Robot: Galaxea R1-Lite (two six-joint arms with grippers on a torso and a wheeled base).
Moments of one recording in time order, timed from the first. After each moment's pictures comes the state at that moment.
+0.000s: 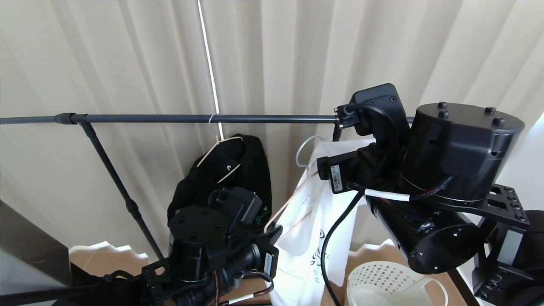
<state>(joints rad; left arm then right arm) -0.83 1.88 -0.51 -1.08 0.15 -0.11 0.93 1.70 -0.94 -0.69 -0.91 -0.16</state>
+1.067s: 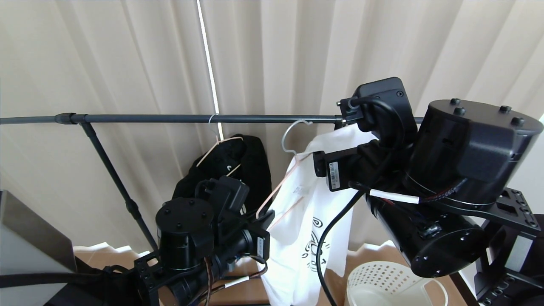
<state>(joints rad) -0.77 1.89 -0.51 -1.18 0.15 -0.11 0.96 1.70 -0.94 -0.74 -0.91 -0.16</state>
